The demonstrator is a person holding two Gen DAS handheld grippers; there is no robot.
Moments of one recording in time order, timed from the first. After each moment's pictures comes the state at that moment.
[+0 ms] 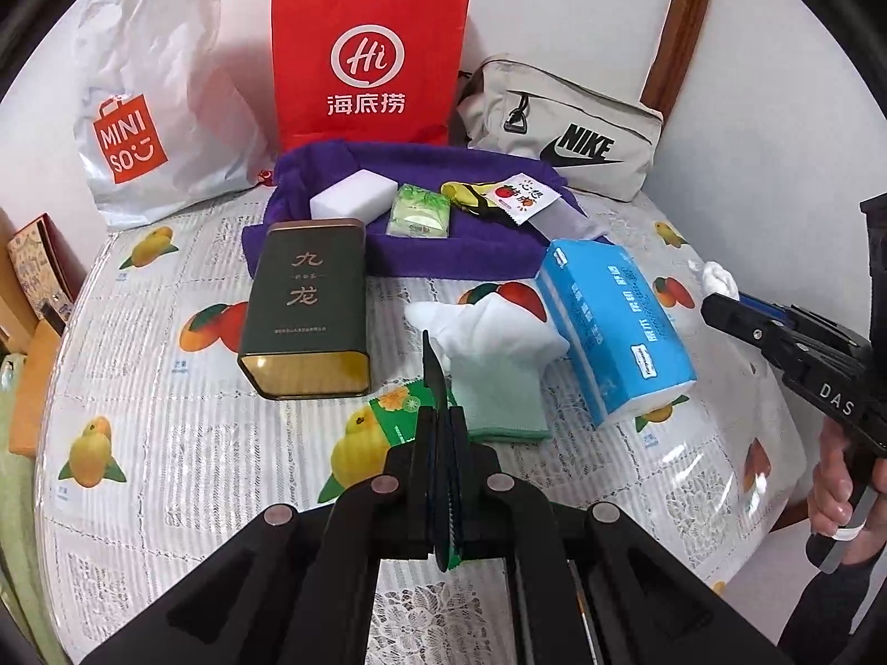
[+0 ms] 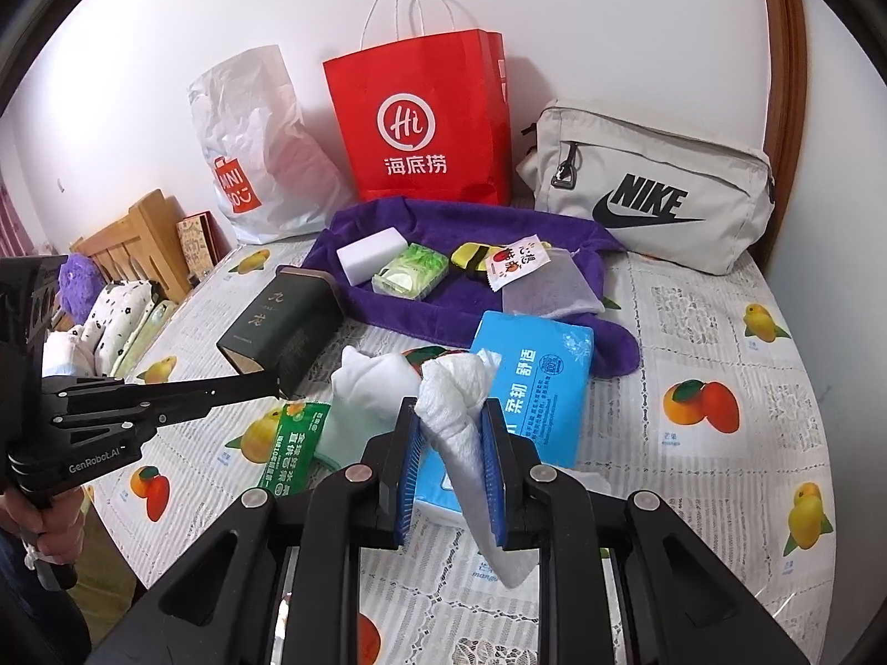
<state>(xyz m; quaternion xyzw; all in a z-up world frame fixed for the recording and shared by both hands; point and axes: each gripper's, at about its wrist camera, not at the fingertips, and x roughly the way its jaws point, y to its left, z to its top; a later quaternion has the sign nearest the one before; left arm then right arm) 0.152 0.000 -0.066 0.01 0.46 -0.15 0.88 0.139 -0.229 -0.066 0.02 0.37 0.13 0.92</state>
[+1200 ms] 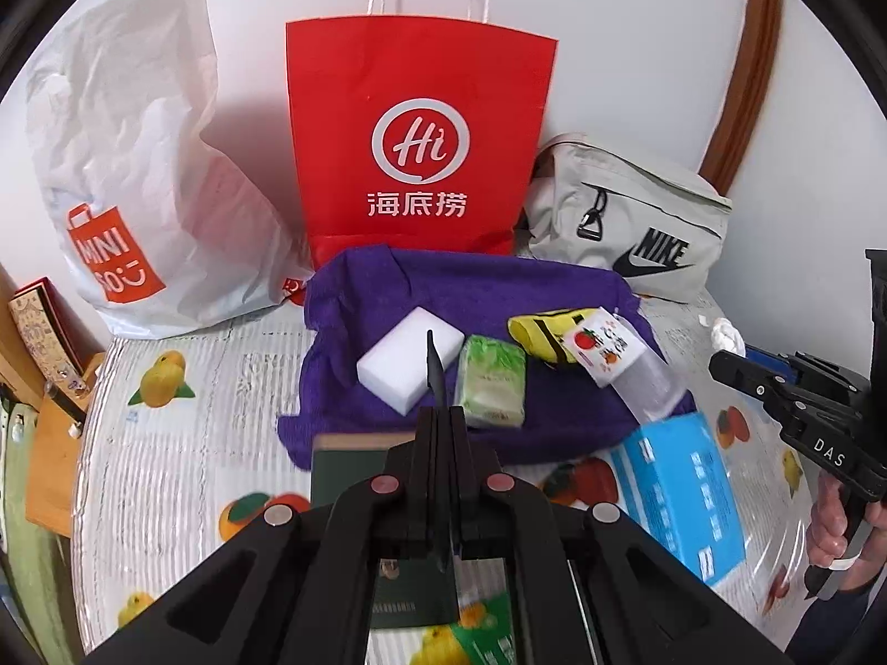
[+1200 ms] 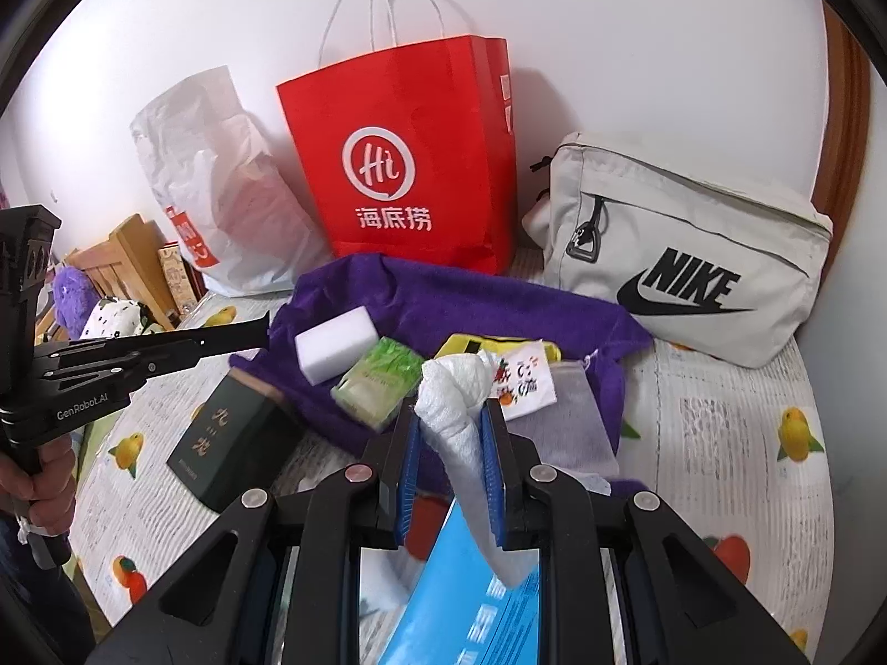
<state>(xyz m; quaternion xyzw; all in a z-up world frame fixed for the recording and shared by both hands) 0.300 0.016 -0.034 0.00 0.43 -0.12 0.90 0.281 -0.223 -0.047 0.01 0.37 0.14 0.92</state>
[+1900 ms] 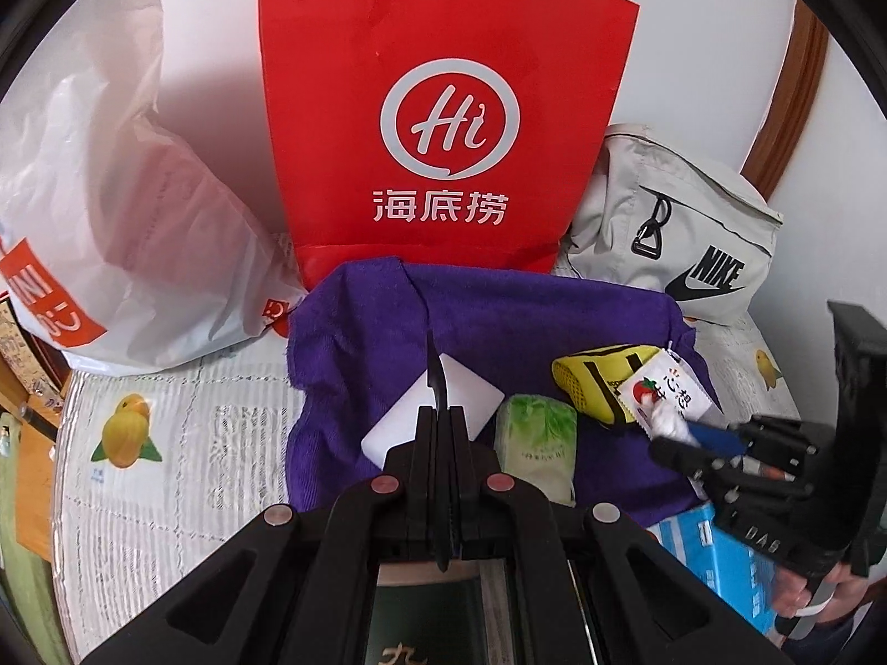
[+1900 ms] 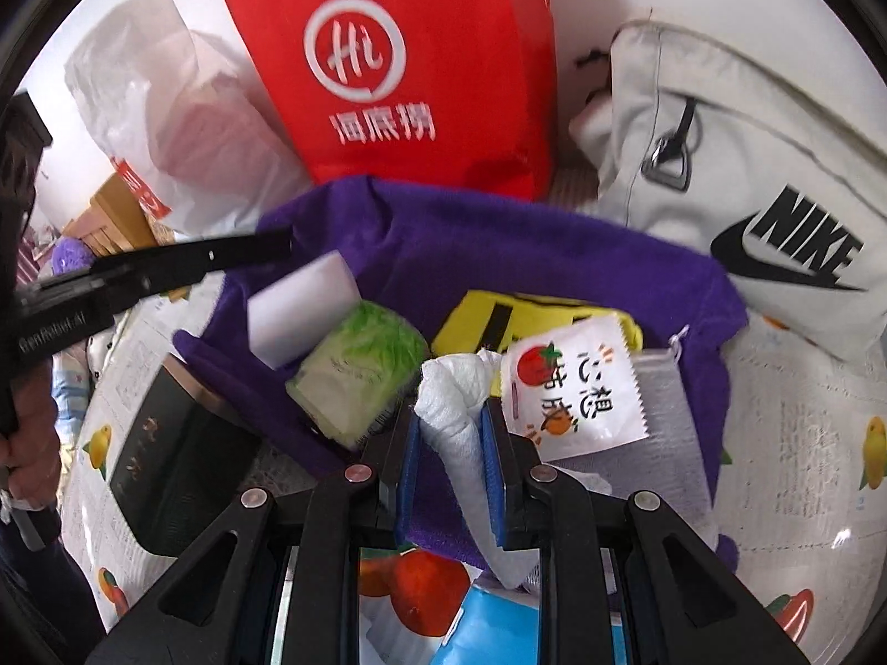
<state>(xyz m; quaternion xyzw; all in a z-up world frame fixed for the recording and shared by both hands) 0.383 0.011 -0.068 0.00 0.45 -0.12 0.88 0.367 -0.196 -0.119 0.01 0.47 0.16 0.87</state>
